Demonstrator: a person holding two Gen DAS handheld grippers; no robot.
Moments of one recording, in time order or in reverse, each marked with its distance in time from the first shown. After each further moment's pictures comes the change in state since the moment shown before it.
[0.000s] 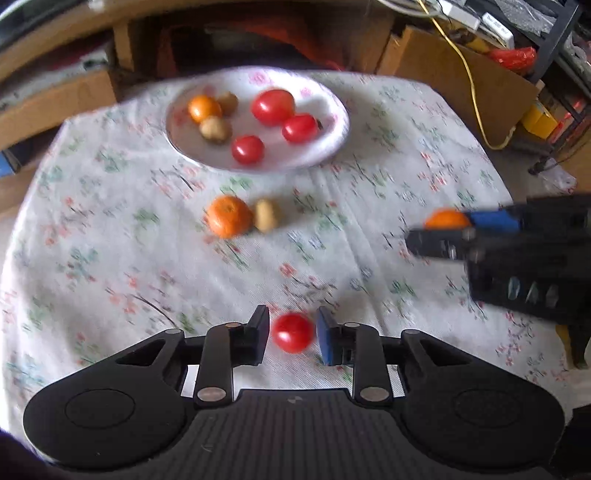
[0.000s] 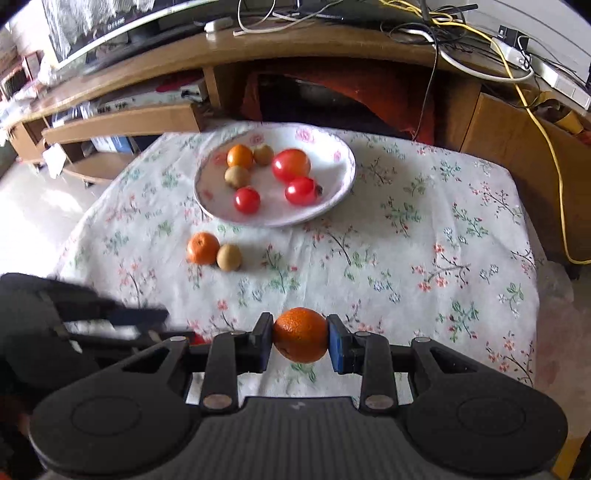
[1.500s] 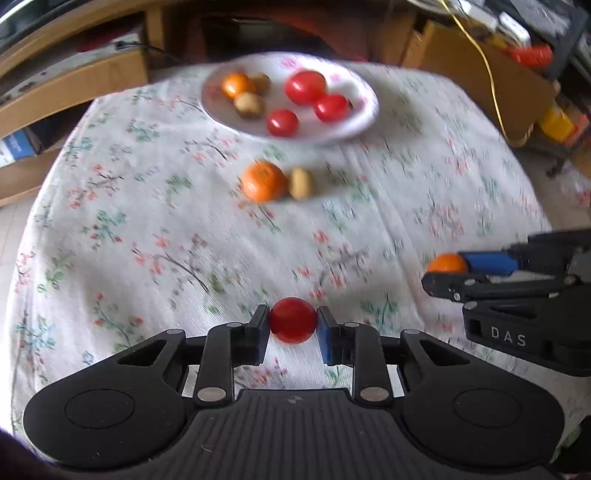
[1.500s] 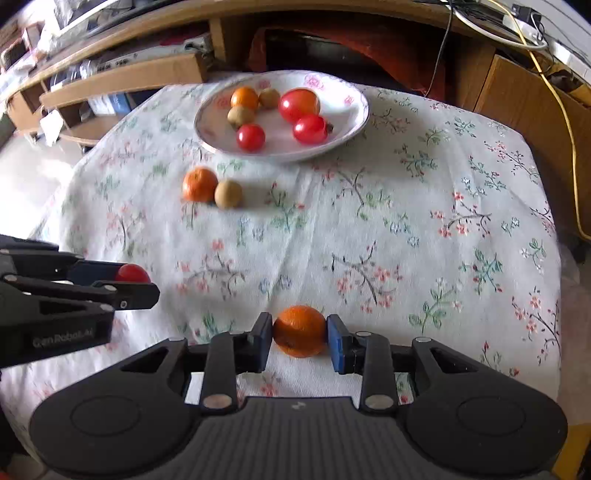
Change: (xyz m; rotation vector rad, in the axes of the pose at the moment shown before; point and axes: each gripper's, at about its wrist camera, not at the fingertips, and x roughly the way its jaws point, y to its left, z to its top) left arm 0.003 0.010 -0.031 -0.013 -0.028 0.081; right arm 0.028 0.008 -0.043 -0.050 0.083 -0.021
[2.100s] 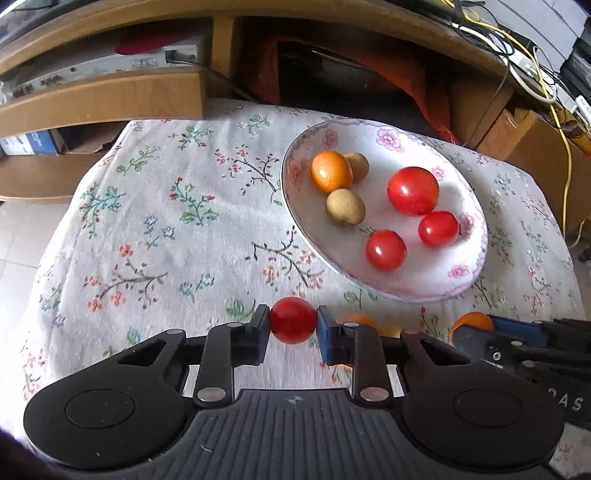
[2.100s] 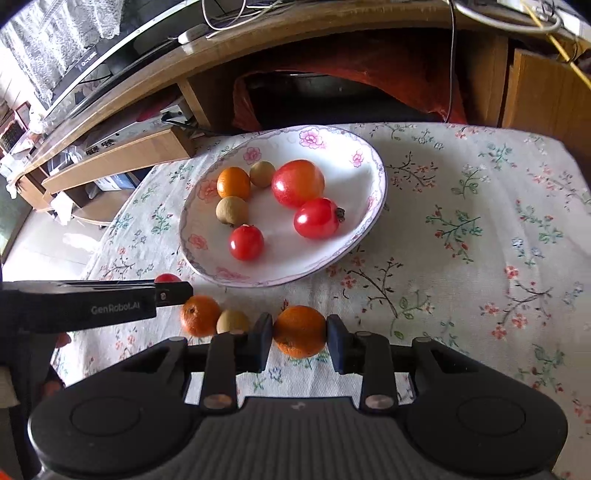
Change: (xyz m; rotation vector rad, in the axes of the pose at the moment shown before) left arm 0.031 0.066 0.091 -0.198 -0.068 0.035; right arm 0.039 -0.027 0.080 0.178 -0.085 0.153
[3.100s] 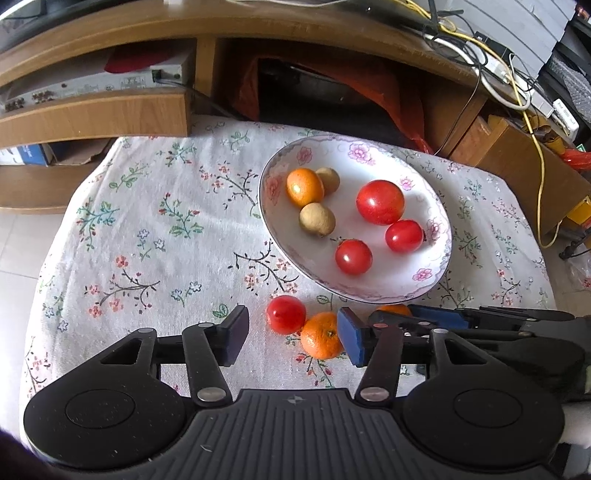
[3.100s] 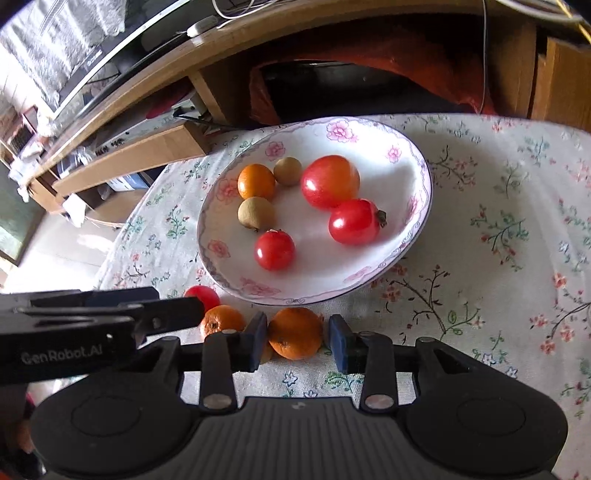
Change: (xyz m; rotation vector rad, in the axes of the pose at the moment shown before) left arm -0.013 -0.007 0.005 0.016 -0.023 -0.061; right arm 0.028 0.008 0.011 0.035 0.024 0.079
